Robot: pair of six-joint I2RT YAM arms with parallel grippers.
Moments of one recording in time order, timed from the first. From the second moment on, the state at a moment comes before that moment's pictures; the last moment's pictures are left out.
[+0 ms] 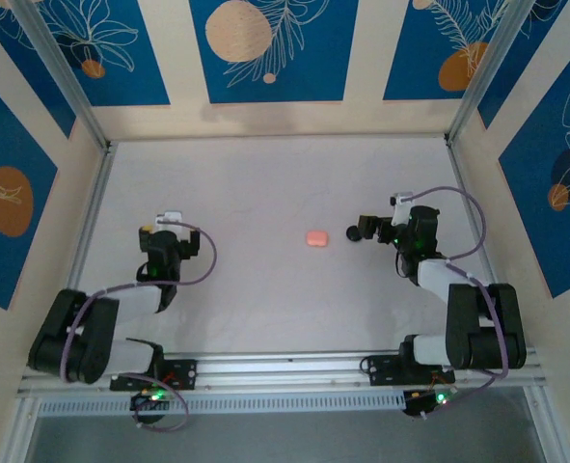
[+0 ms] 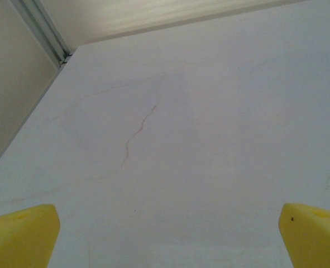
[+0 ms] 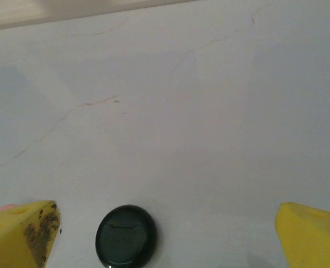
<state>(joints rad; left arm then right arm) -0.22 1.36 0.29 0.69 -0.38 0.08 -0.02 1.35 0.46 0.41 -0.28 0.09</state>
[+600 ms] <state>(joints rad) -0.10 1.57 0.35 0.89 -0.22 0.05 -0.04 1.53 0.40 0.69 -0.31 0.06</state>
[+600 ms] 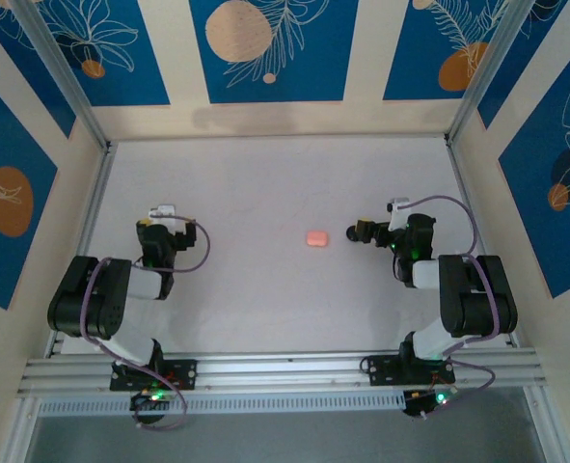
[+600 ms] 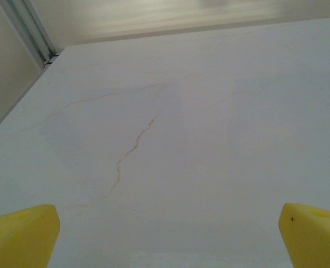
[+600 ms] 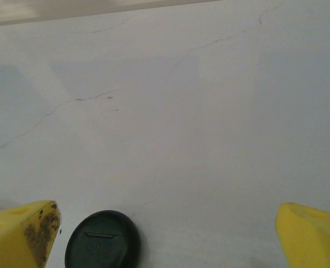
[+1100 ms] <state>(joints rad) -0.10 1.57 0.35 0.87 -0.17 0.05 -0.04 1.53 0.40 0.69 -0.31 0.06</state>
